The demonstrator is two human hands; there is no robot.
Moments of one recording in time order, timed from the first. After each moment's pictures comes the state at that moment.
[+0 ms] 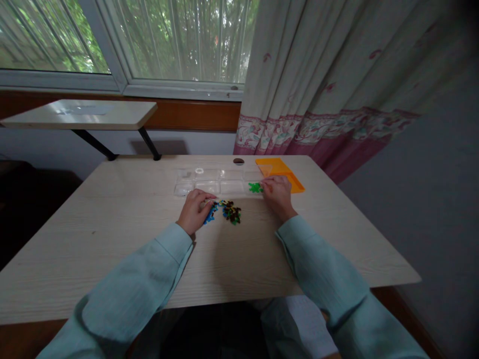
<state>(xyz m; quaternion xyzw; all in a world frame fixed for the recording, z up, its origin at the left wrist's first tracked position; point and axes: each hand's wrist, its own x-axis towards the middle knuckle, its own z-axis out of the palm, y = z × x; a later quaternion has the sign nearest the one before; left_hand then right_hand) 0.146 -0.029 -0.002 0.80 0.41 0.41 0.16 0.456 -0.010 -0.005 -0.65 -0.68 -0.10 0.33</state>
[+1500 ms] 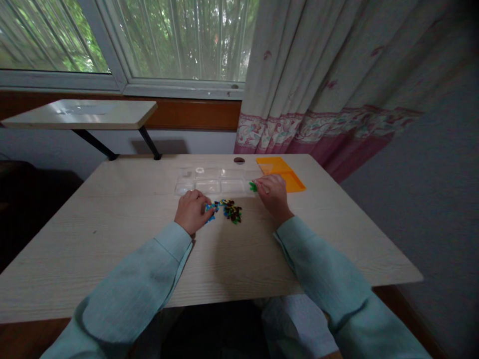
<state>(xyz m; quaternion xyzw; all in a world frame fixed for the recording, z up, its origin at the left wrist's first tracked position) 0.139 -0.038 0.010 0.84 0.49 0.23 0.03 0.427 -0.021 0.012 -0.56 -0.71 -0.11 0.40</state>
